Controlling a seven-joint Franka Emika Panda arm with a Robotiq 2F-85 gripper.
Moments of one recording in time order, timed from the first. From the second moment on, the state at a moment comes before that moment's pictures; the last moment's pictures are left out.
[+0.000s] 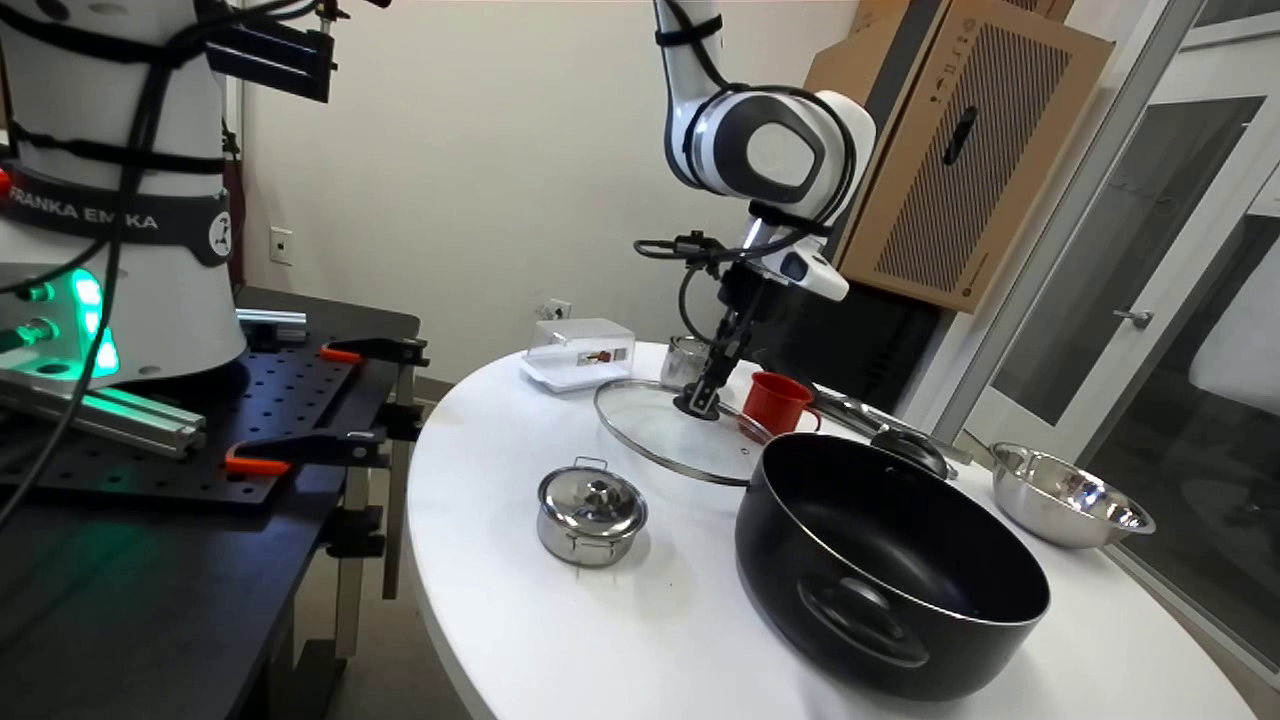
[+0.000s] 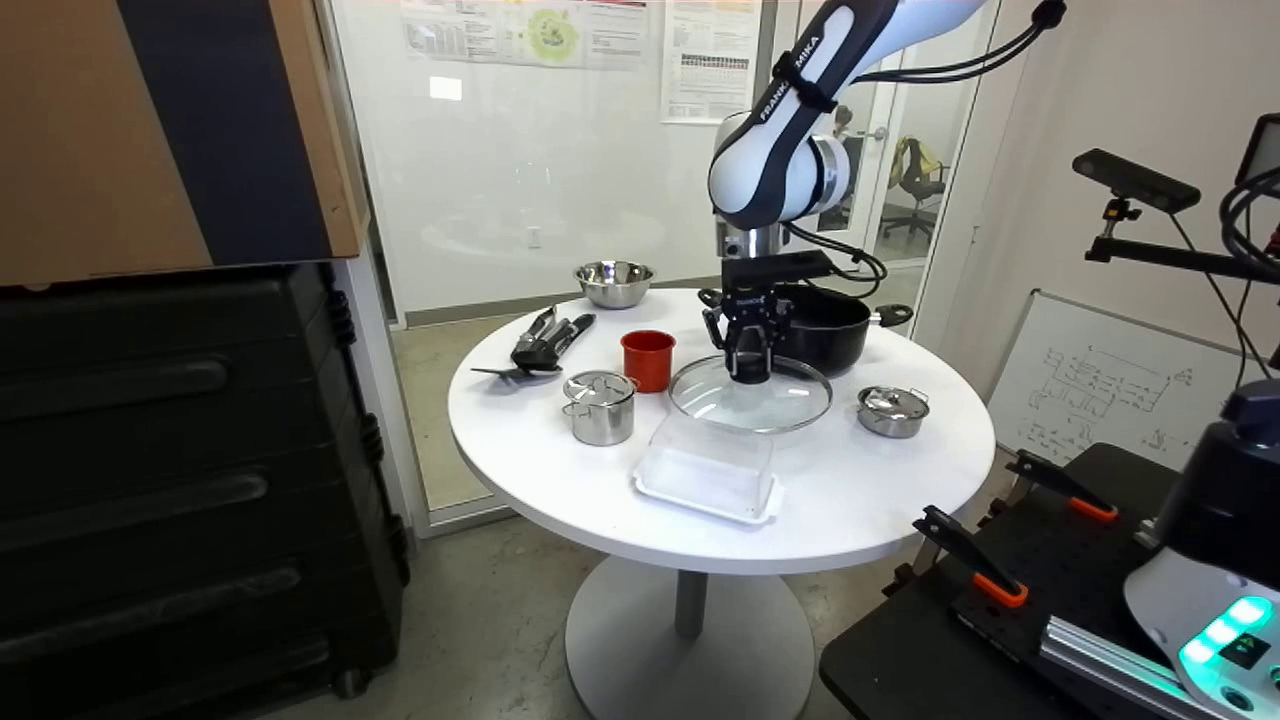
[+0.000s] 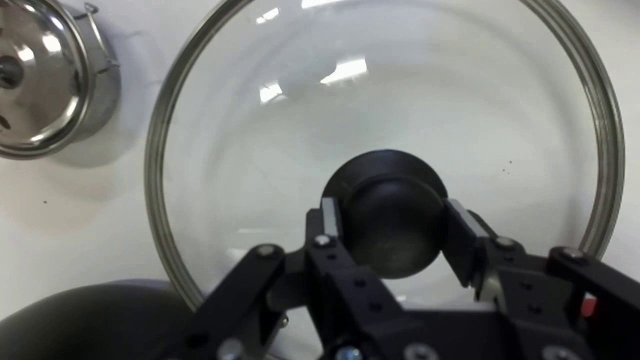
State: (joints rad) arm 0.08 0.46 -0.03 -2.11 -0.04 2.44 0.50
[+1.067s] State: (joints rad) arm 0.15 0.53 -0.08 -2.07 -0.04 2.47 0.53
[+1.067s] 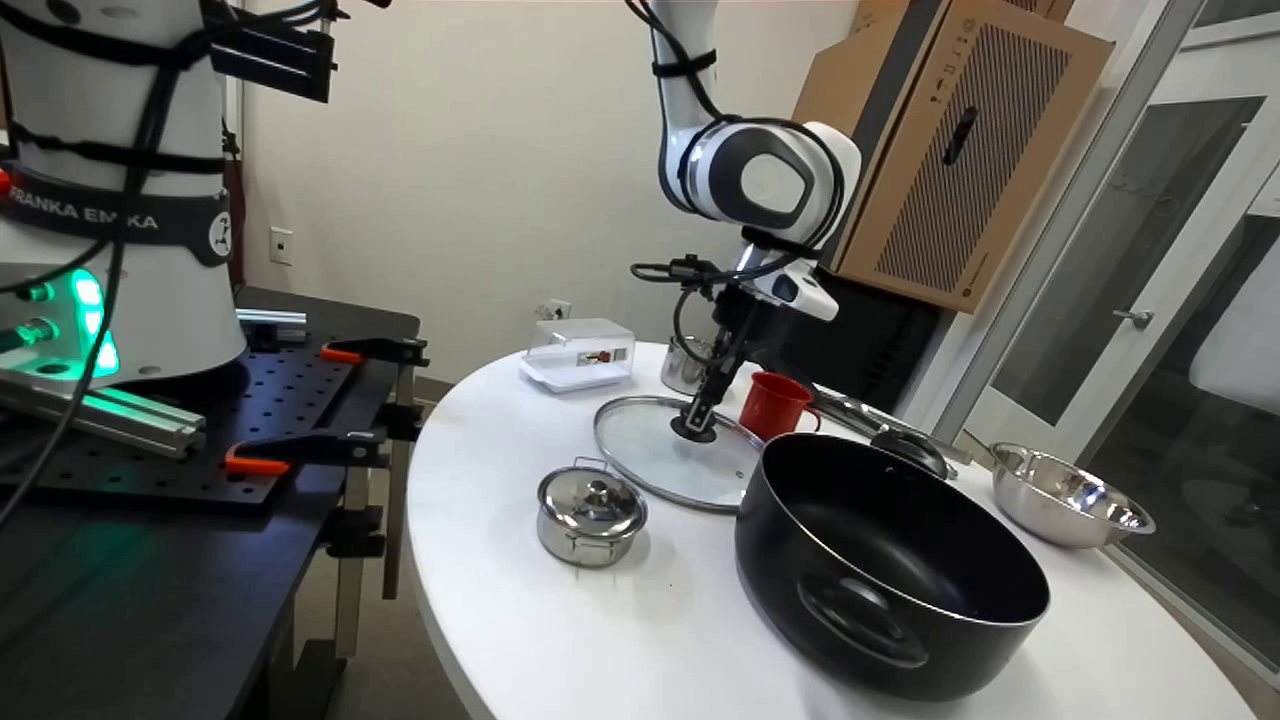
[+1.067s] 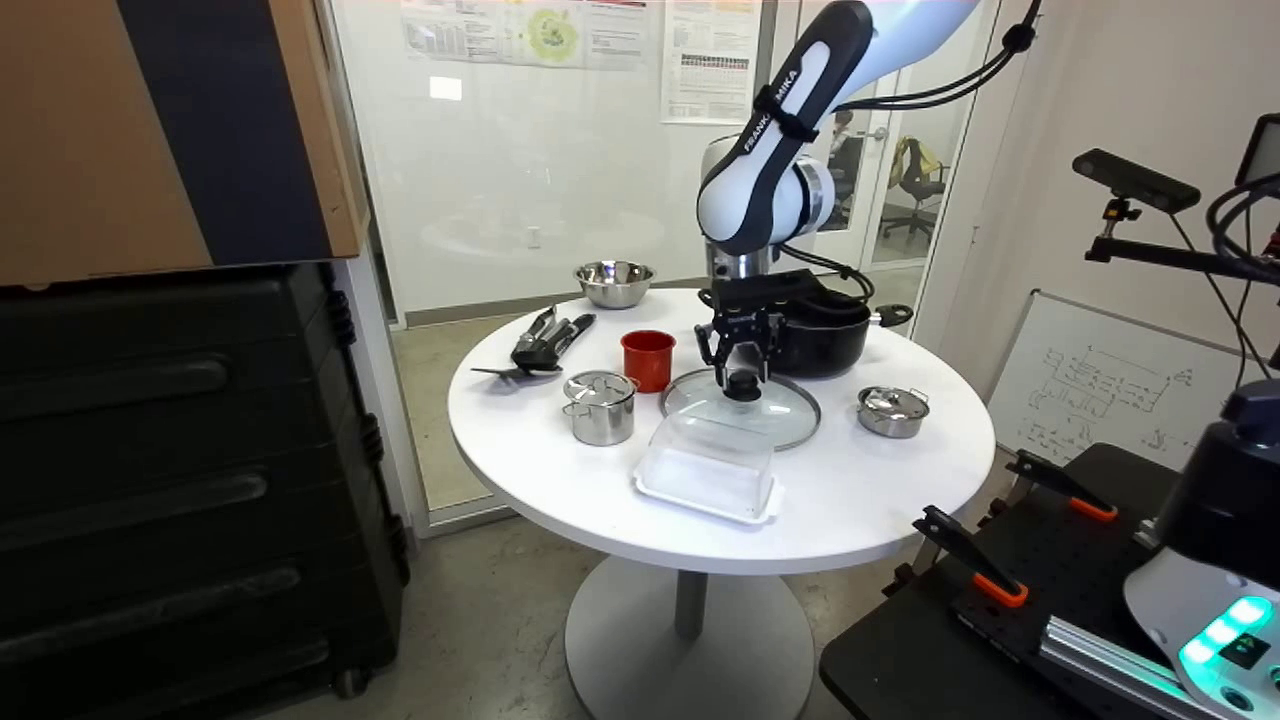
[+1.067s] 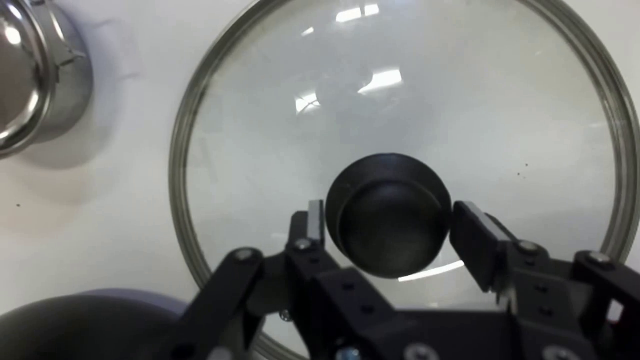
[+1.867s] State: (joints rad) arm 0.14 0.47 -0.09 -2.10 -0.03 2.44 0.51
